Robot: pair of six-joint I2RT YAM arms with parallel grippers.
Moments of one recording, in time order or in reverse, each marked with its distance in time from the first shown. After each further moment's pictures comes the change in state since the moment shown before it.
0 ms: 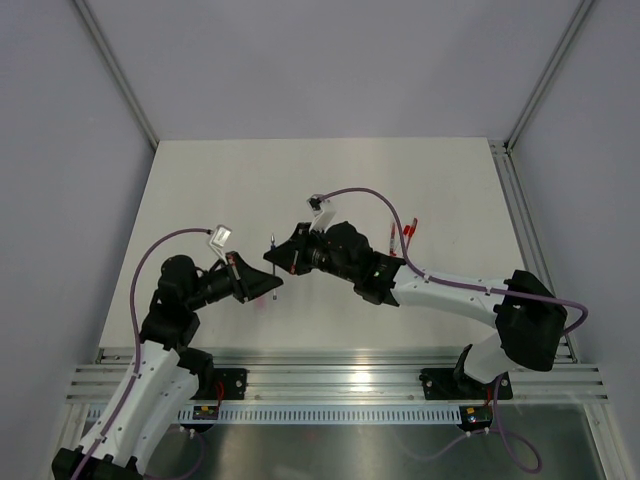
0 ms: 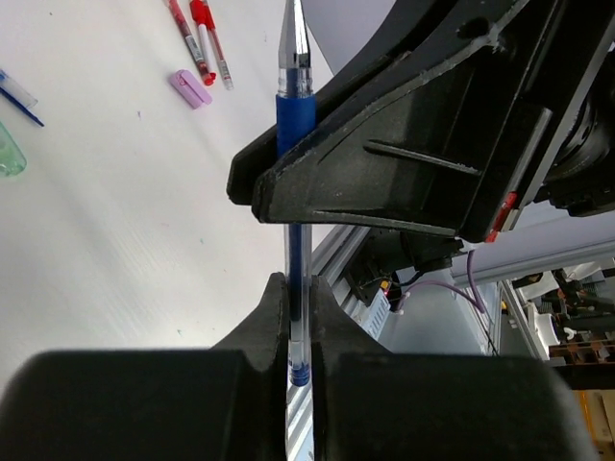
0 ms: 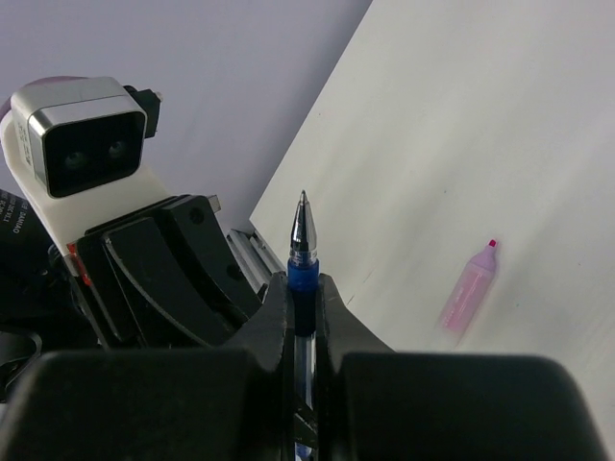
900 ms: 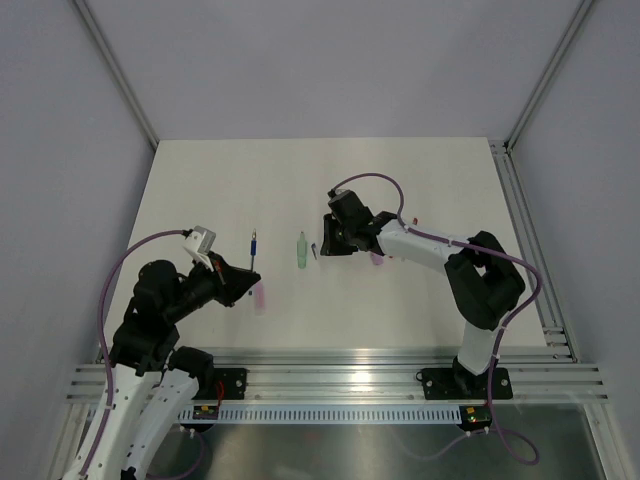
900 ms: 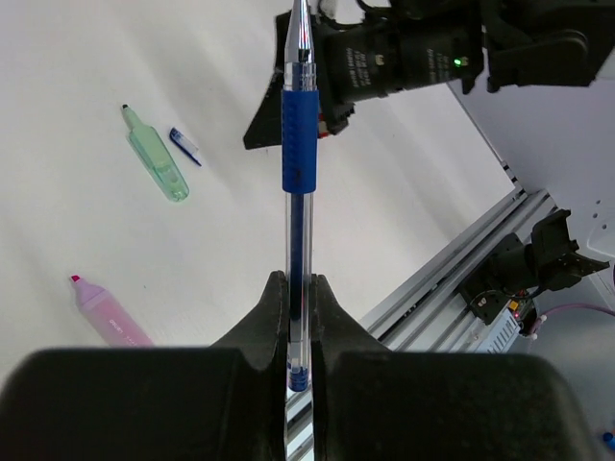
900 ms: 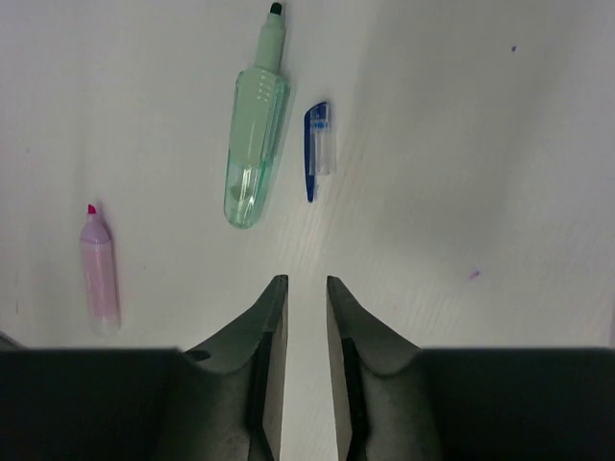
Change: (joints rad) left arm -0.022 -0.120 0.251 -0.445 -0.285 0.349; right arm -0.315 0.253 0.173 -0.600 -0.031 -0.245
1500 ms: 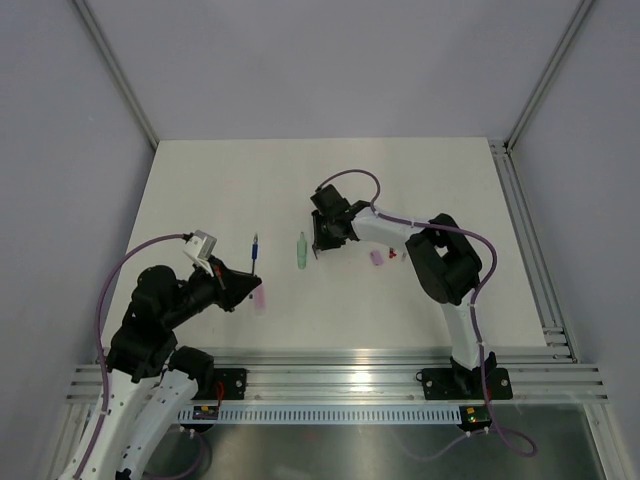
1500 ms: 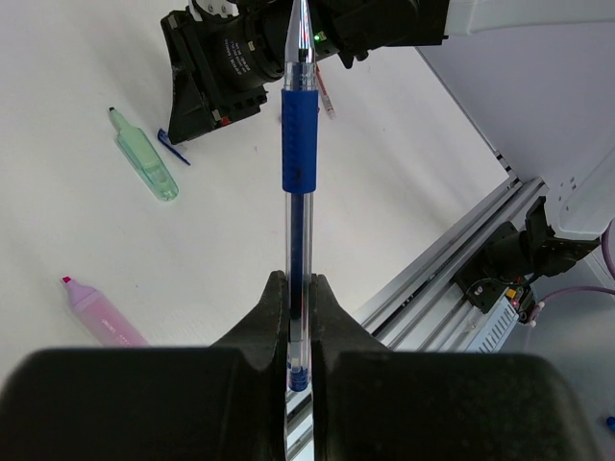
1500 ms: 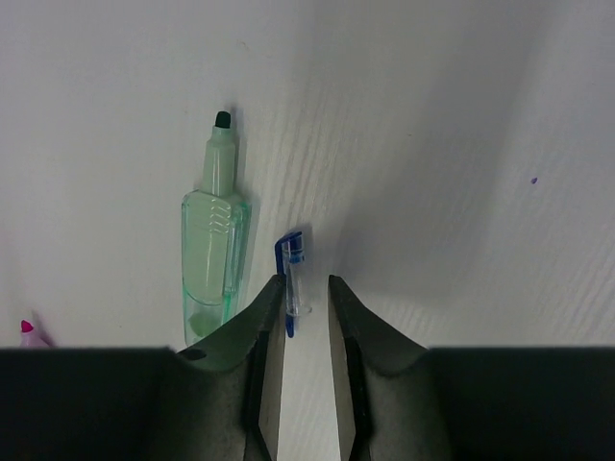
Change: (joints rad) left arm -0.061 -0.043 0.000 -0.023 -0.032 0.007; right arm -0.011 0.351 0.334 -0.113 0.050 -0.014
